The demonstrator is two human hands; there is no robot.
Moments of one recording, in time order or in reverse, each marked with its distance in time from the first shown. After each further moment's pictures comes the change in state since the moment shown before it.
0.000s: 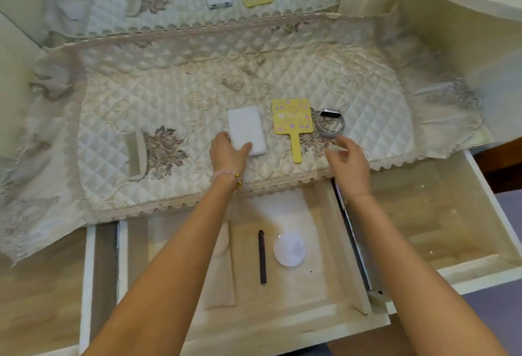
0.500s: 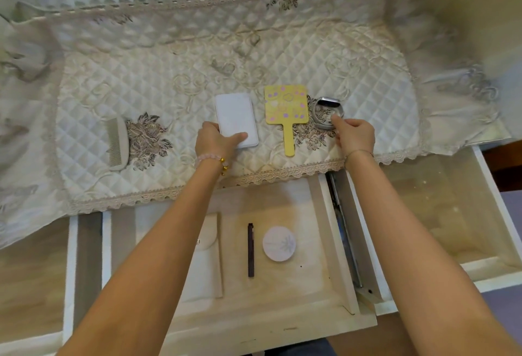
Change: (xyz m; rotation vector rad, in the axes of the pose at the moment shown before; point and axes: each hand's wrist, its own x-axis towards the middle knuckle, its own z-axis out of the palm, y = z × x) left_hand 0.013 0.006 0.006 0.106 -0.009 -0.093; right_hand 0.073 0.004 0.001 0.244 0.095 0.387
